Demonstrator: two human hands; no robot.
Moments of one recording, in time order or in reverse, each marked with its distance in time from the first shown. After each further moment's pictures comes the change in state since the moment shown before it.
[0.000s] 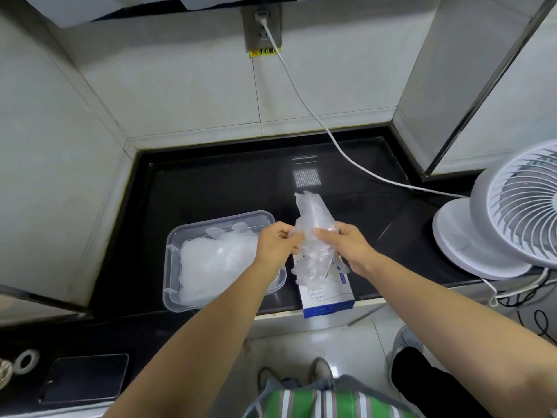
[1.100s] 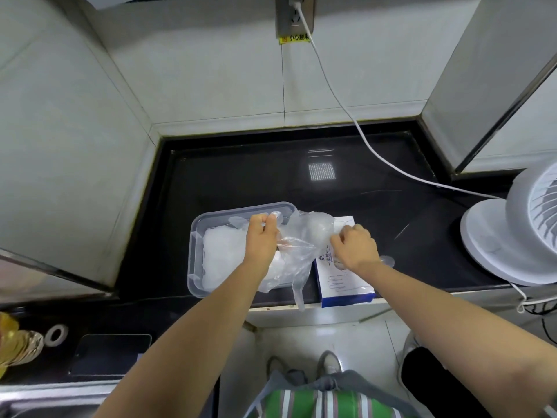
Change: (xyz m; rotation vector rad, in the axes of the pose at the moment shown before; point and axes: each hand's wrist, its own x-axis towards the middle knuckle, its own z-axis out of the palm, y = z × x) left_hand 0.003 -0.024 -0.057 -0.069 0.211 -0.056; right_hand 0.005 0.013 0.039 -1.074 0.237 -0.071
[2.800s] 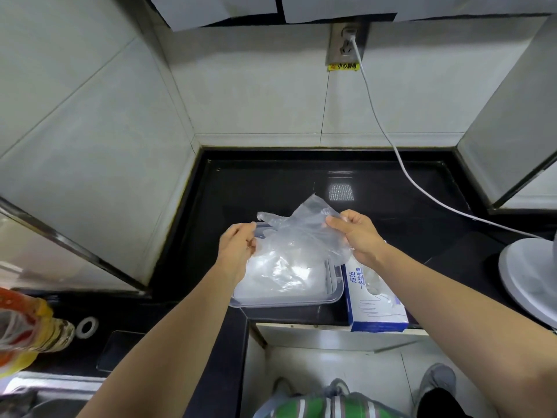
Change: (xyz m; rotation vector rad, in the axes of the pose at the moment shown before) left_hand 0.025 -0.004 -0.115 -0.502 0.067 -0.205; right_hand 0.026 -0.088 -0.021 1.225 -0.253 -0.005
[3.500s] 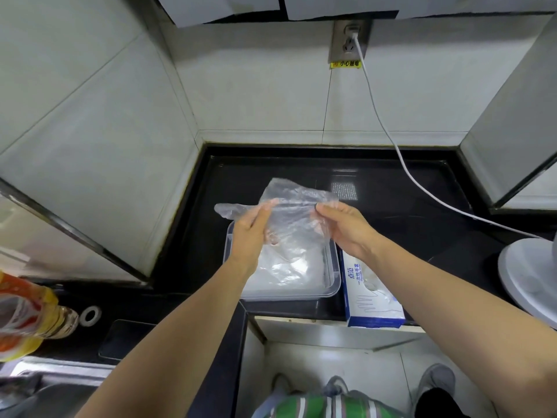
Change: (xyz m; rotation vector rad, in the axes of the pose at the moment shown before) left_hand -0.025 -0.001 0.024 0.168 -0.180 0.401; right_hand -0.009 -0.015 0.016 0.121 -0.205 0.045
